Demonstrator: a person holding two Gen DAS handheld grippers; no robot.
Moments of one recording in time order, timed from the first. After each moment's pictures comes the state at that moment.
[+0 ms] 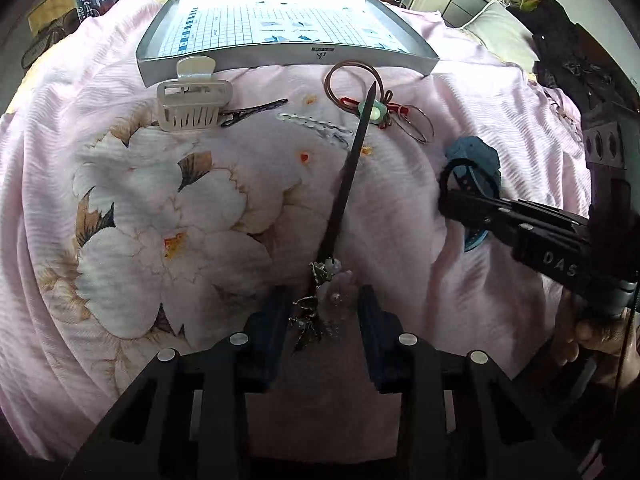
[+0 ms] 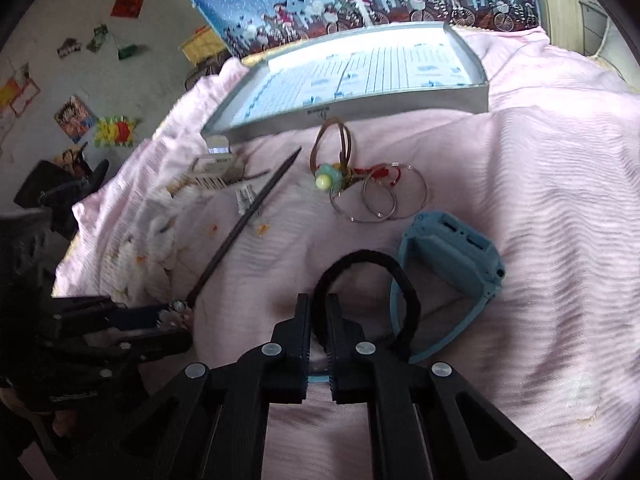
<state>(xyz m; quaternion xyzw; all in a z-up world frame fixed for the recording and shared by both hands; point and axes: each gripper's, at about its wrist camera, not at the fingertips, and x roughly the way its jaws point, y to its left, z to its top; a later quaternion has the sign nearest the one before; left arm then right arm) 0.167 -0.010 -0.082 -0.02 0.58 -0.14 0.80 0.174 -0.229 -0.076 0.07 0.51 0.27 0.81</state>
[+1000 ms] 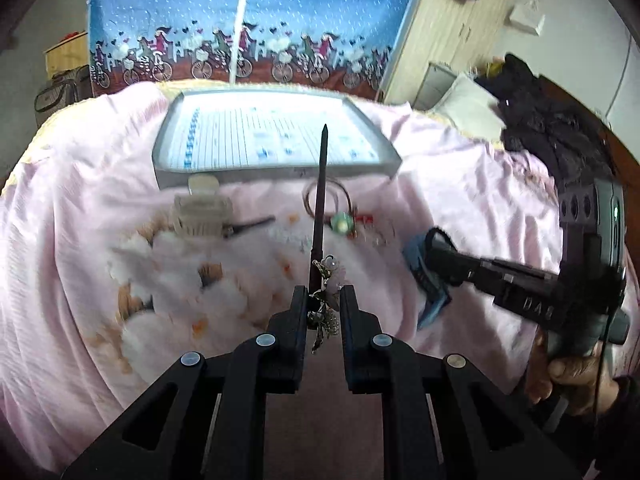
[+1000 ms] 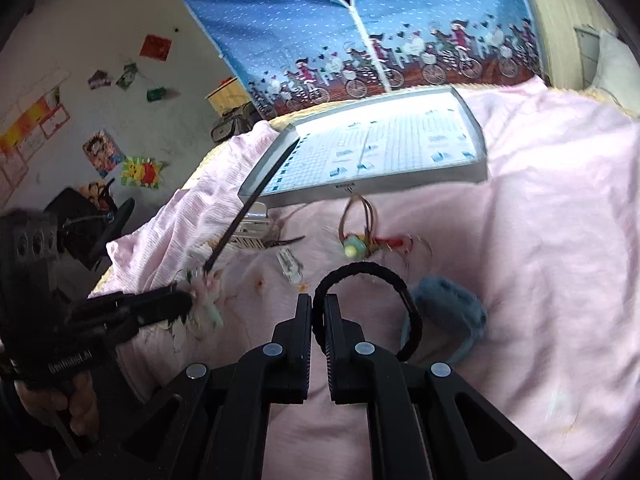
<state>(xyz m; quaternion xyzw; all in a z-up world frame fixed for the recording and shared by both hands) 0.156 -0.006 -0.023 -0.05 0.43 -0.16 0.89 0.172 -0.226 -0.035 0.08 0.43 0.30 0.85</state>
